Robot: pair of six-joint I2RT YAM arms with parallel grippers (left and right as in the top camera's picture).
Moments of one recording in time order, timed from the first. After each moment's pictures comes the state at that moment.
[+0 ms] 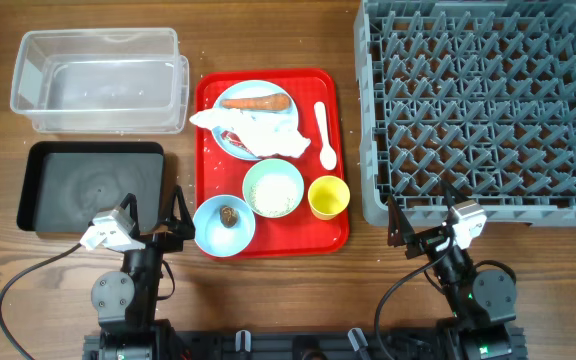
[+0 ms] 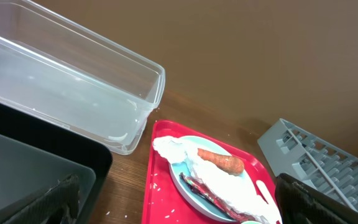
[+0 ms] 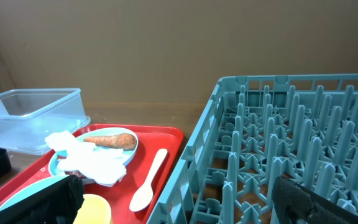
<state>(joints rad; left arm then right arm) 0.07 0.01 0.01 -0.07 0.11 -0.49 0.18 0.02 0.01 0.01 -0.14 0.12</state>
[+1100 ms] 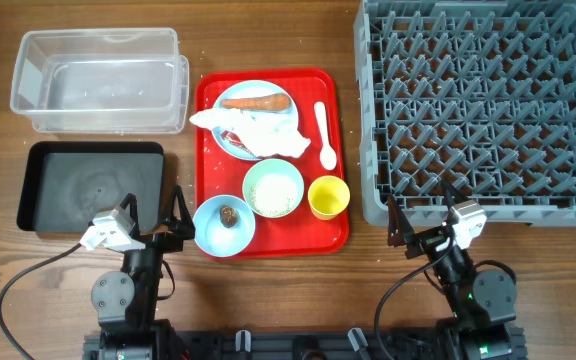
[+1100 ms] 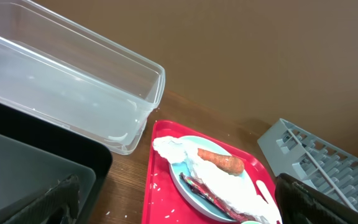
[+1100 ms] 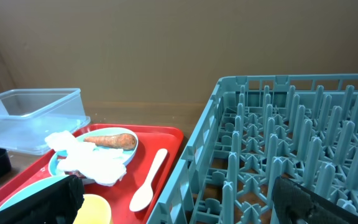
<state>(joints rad) 0.07 0.01 0.01 -0.07 0.11 -0.49 0.18 0.02 0.01 0.01 -0.14 0.12</state>
